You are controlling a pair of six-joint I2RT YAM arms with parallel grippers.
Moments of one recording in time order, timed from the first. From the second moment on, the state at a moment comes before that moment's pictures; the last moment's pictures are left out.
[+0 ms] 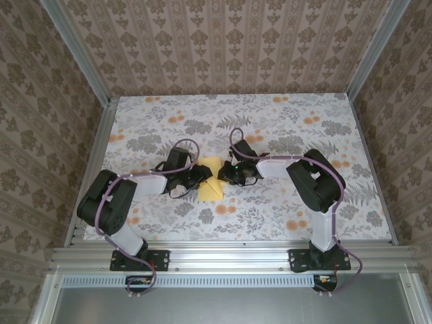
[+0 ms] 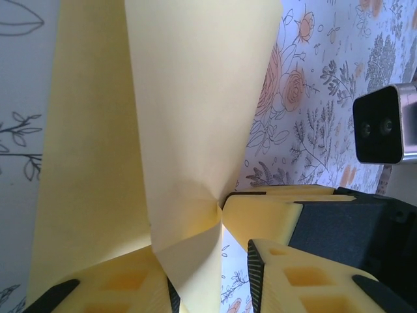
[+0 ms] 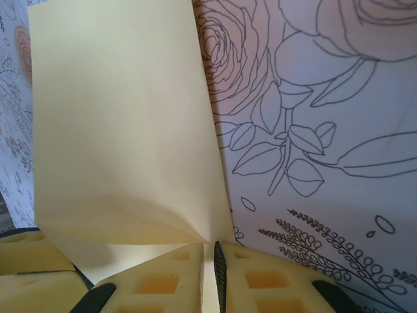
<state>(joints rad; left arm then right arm) -0.53 1.63 0.67 0.13 0.48 -1.03 0.60 1.96 1.09 -0.10 -0.41 0.92</state>
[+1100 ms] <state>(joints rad) -0.71 1.53 1.32 -0.91 -0.27 -0.59 0.45 1.25 0.81 -0.37 0.00 0.72</state>
